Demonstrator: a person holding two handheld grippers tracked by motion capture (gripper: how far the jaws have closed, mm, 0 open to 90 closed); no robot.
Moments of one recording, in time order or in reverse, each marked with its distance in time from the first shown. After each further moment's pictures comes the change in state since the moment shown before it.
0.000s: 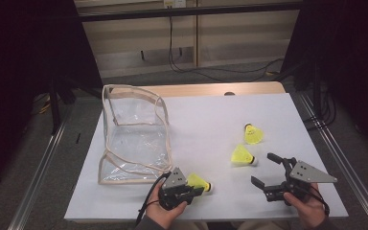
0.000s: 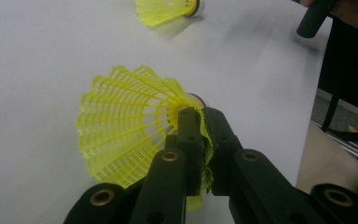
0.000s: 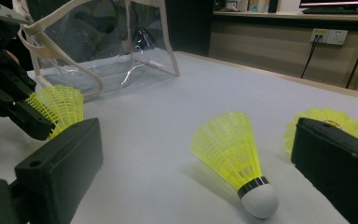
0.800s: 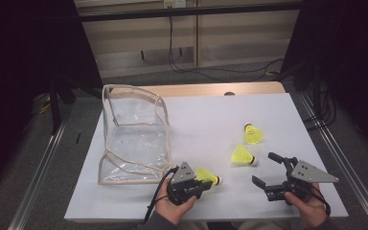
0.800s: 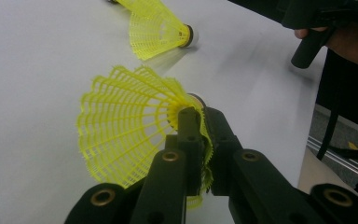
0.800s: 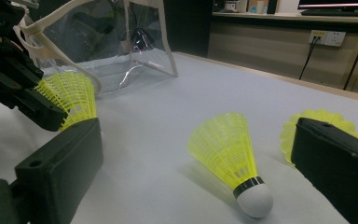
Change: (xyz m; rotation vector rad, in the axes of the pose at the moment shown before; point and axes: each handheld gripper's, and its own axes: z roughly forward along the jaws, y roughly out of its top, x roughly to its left) left arm -0.008 0.023 0.014 -0.039 0.012 -0.017; right arm -0.002 0.001 -0.002 0.000 -0.004 -0.004
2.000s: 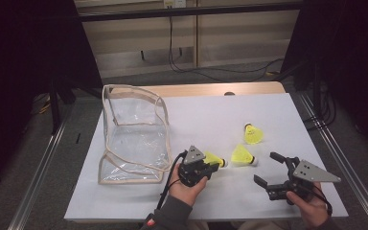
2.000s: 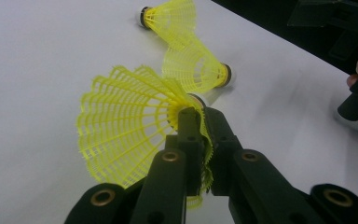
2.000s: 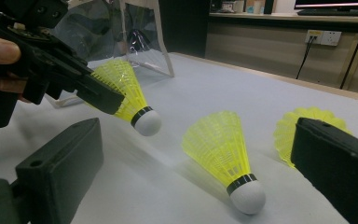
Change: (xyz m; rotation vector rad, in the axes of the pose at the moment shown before) left arm 0.016 0.033 0.036 -0.027 0.095 -0.077; right arm -0.004 -0.001 -0.002 -0.004 -0.009 0.006
